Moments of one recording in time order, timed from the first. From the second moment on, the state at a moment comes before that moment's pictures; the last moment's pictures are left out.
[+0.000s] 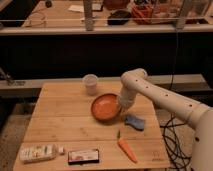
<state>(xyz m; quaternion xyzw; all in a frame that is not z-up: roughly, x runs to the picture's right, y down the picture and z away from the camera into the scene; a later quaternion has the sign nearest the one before) 0.107 0.148 0.823 -0.30 -0.26 -0.38 0.84</state>
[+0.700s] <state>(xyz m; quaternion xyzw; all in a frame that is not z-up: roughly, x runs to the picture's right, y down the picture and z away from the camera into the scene) 0.097 0.221 0.772 -0.33 -0.30 -0.39 0.80</state>
